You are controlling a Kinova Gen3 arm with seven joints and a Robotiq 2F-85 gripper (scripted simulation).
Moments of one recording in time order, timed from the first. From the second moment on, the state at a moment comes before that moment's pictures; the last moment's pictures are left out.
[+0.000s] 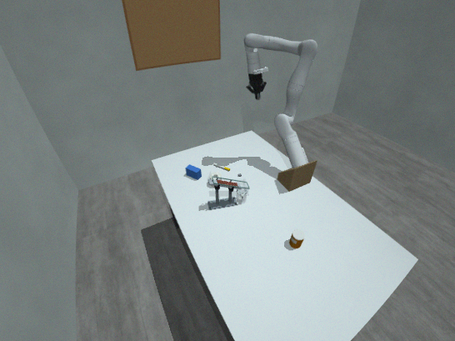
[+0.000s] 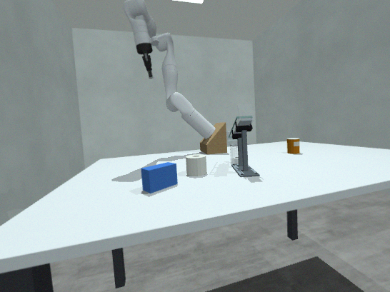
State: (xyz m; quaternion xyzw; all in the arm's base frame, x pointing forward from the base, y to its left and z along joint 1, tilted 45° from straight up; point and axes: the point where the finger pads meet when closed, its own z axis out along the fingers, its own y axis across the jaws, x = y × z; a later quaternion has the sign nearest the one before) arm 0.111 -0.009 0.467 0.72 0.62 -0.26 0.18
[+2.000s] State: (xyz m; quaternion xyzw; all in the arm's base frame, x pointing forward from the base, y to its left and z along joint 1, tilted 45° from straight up) arm 0.200 0.015 0.482 0.62 0.67 -0.35 0.21
